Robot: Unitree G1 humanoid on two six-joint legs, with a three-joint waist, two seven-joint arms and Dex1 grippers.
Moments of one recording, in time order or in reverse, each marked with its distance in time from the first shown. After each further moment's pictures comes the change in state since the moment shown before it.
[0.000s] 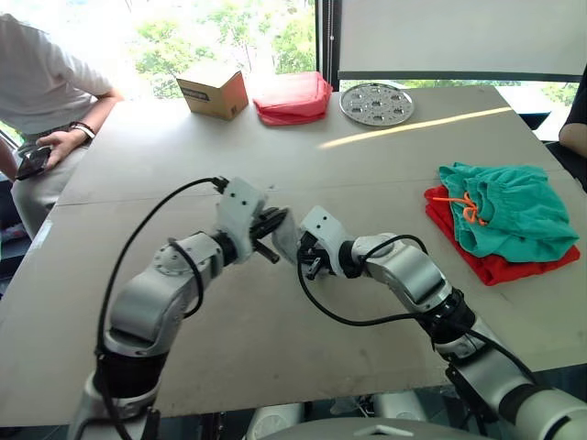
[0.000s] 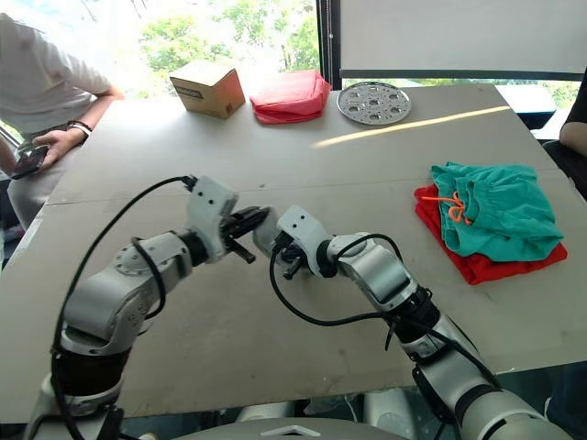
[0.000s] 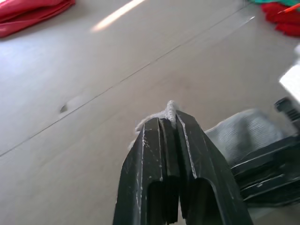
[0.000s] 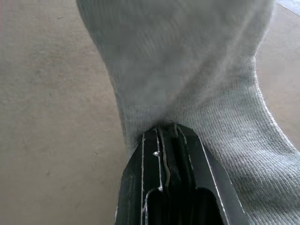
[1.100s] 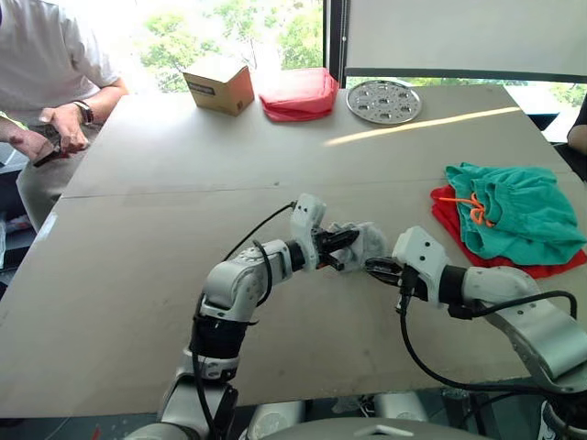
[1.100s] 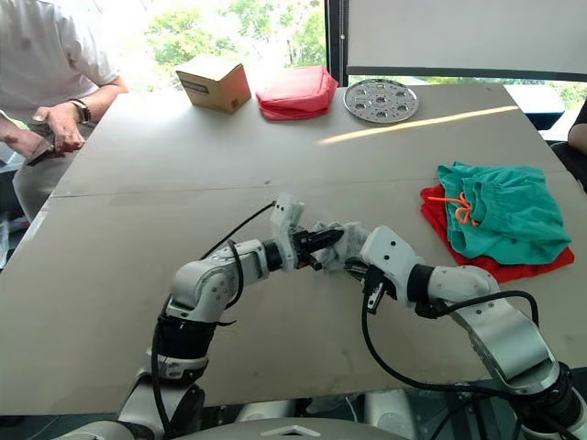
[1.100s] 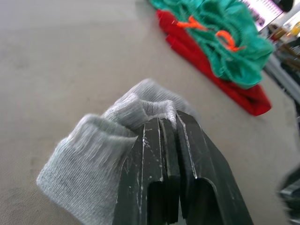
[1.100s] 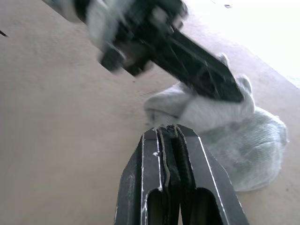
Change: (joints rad) left arm -0.160 -0.377 -0.099 0.522 -0.070 -0.056 -0.153; right arm 0.460 -0.490 -0.329 -0.674 0.162 -0.107 0.154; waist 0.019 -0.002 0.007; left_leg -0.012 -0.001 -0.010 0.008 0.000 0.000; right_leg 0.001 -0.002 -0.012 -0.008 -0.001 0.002
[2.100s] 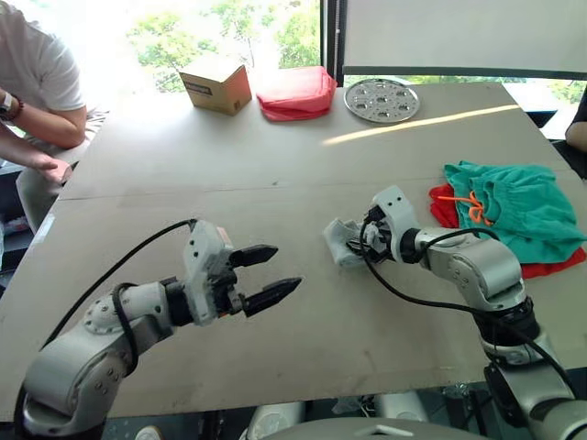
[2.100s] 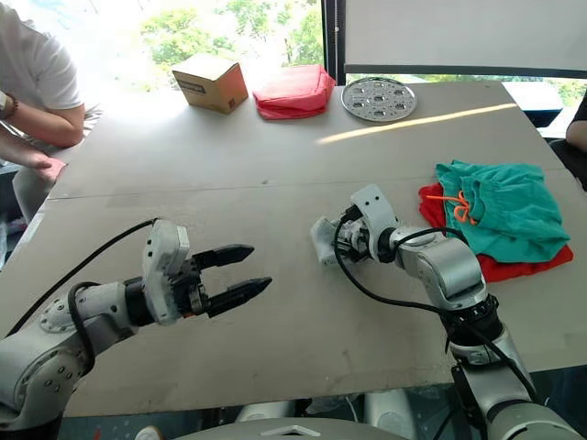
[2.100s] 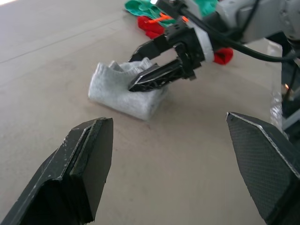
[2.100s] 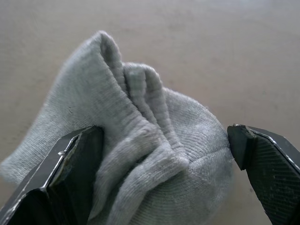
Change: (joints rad) left arm 0.577 0.580 0.416 -0.744 -0.261 -0.065 -0.262; right arm -0.396 0.281 0.066 0.495 -0.006 0.339 -0.365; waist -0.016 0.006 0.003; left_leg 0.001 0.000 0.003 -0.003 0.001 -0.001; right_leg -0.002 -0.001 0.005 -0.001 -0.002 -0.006
